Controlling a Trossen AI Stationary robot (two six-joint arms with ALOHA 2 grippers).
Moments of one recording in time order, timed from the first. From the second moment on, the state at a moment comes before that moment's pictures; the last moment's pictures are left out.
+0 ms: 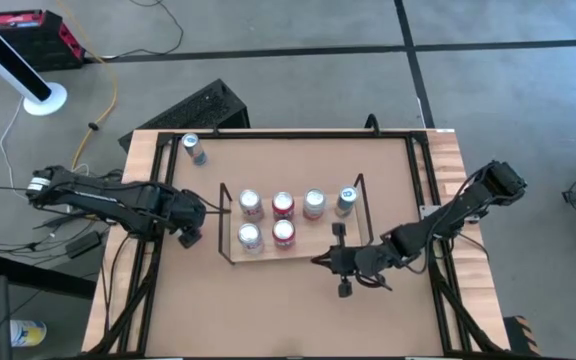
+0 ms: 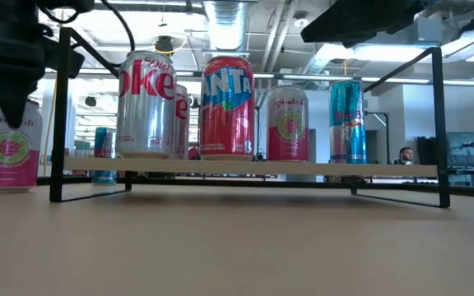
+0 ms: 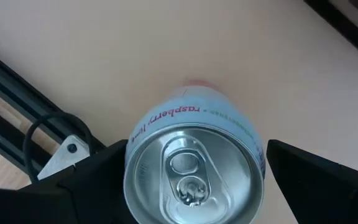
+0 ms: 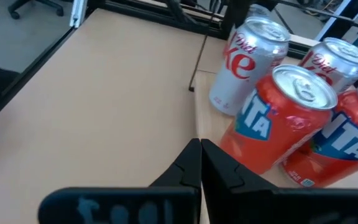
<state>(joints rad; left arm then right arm) -0.11 0.97 0.76 -1.22 -0.14 -0.85 0.49 1.45 0.82 0.14 0.47 0.03</state>
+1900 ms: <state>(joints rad) -0.11 0.97 0.82 -1.29 -0.14 -0.86 0.49 1.45 0.82 0.13 0.47 0.03</state>
